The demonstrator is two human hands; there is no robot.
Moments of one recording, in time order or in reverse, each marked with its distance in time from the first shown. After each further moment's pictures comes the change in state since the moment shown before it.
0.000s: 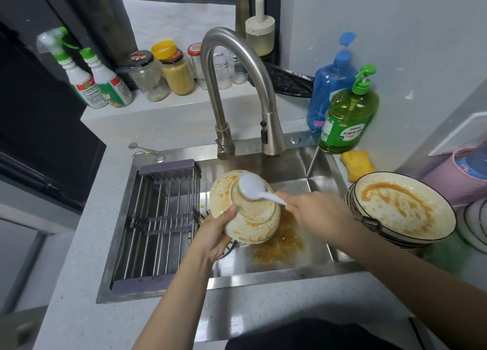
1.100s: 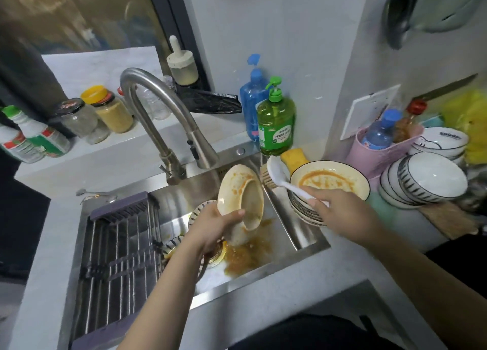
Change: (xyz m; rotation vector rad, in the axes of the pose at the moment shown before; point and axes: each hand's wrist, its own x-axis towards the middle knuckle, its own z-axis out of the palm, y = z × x) left_hand -0.014 -0.017 0.098 0.997 -0.087 0.116; right_hand -0.114 0.085 0.019 0.701 0.196 0.461
